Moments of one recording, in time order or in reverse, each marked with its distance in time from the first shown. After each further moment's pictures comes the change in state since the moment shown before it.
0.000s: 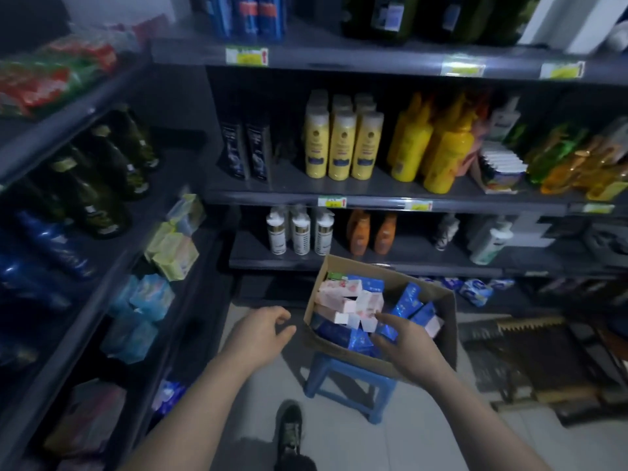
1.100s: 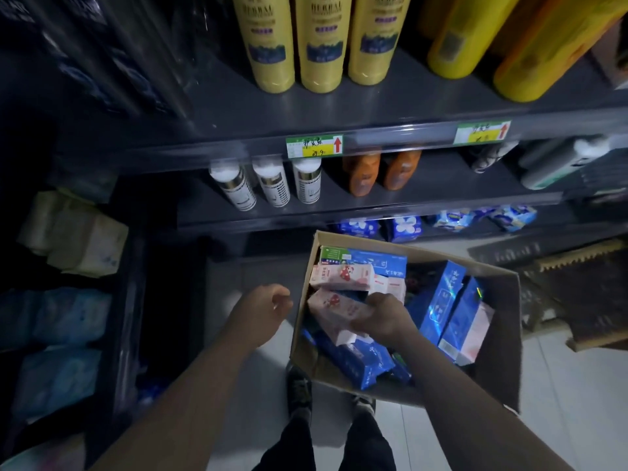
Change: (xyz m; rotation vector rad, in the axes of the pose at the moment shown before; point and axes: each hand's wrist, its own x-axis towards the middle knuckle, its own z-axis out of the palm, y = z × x) left_hand 0.289 -0.070 0.105 -0.109 -0.334 -0.203; right_hand 0.299 0.083 0.104 0.104 -0.357 0.459
